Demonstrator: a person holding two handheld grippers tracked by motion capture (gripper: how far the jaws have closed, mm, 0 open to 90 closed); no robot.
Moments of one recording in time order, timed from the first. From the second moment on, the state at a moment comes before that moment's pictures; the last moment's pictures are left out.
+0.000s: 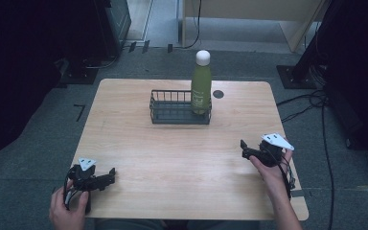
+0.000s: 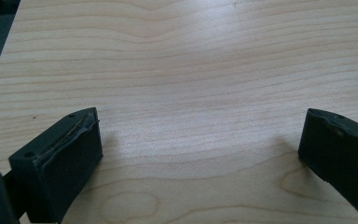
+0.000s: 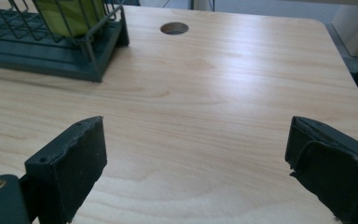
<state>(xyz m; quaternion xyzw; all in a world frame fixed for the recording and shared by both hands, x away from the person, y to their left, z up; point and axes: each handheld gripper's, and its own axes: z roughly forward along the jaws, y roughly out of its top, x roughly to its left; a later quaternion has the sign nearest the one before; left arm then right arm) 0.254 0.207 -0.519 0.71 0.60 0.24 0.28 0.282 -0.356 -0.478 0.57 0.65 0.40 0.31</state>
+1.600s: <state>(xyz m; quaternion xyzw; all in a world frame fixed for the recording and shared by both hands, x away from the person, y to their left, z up) 0.253 0.207 -0.519 0.71 0.60 0.24 0.28 0.202 -0.428 -0.526 0.64 0.66 0.29 0.26</state>
